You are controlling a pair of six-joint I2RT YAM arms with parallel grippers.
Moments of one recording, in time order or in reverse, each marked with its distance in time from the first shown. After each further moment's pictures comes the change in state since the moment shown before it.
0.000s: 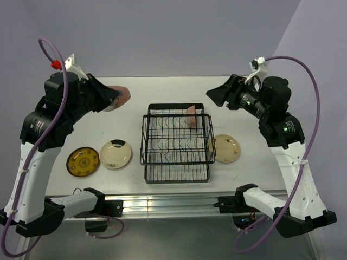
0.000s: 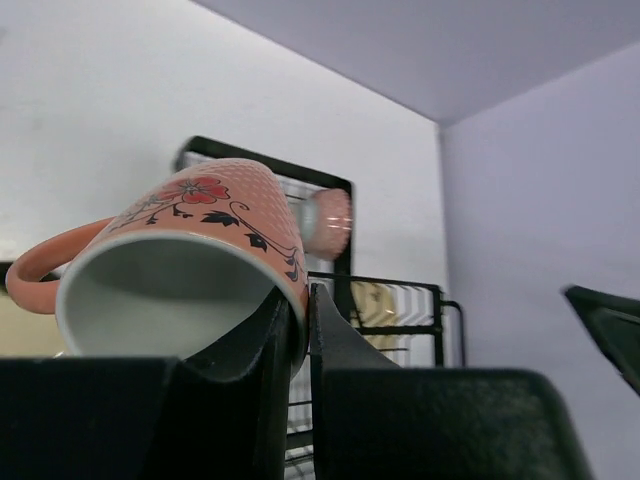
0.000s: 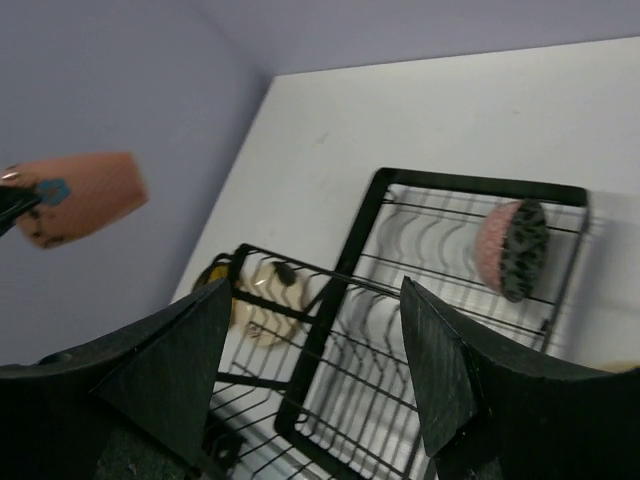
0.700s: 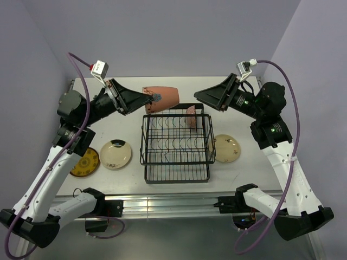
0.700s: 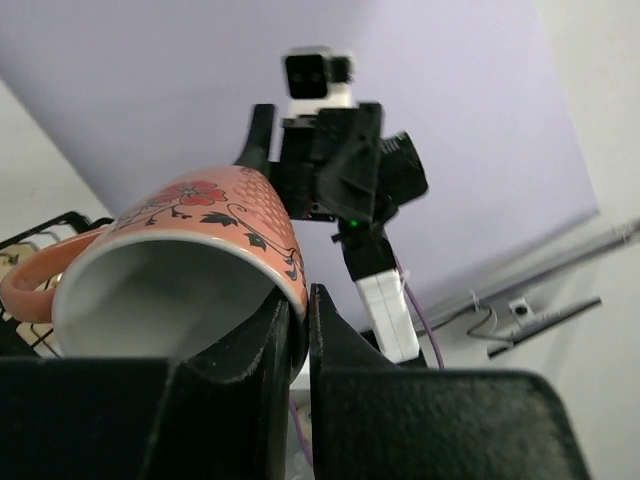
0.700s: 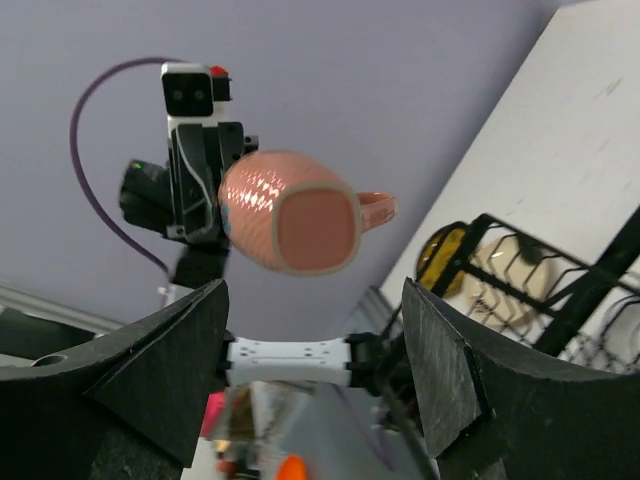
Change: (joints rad) left arm 0.000 -0.143 -0.583 1.066 0.761 -0.457; right arm 0.004 -0.024 -0.223 0.529 -0.478 0.509
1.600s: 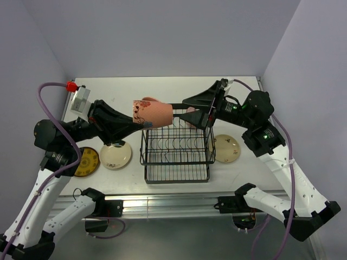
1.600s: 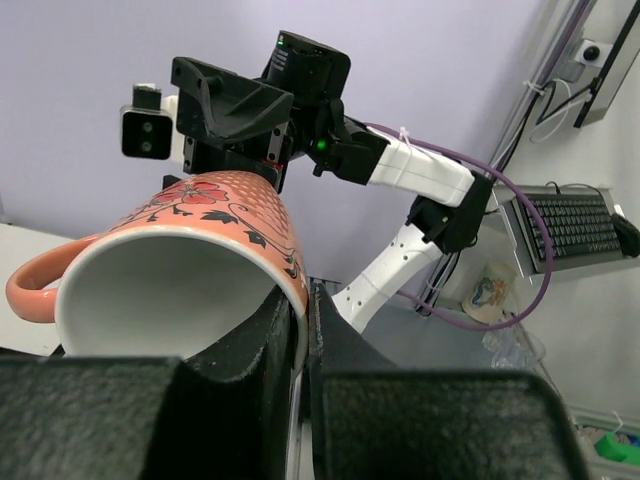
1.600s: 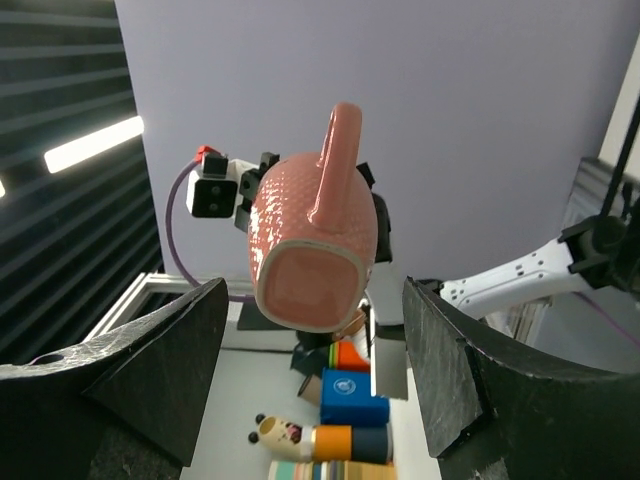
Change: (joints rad) left arm 0.000 -0.218 -0.129 0.235 0.295 0.491; right arm 0.227 -0.030 -0.052 0.001 0.065 0.616
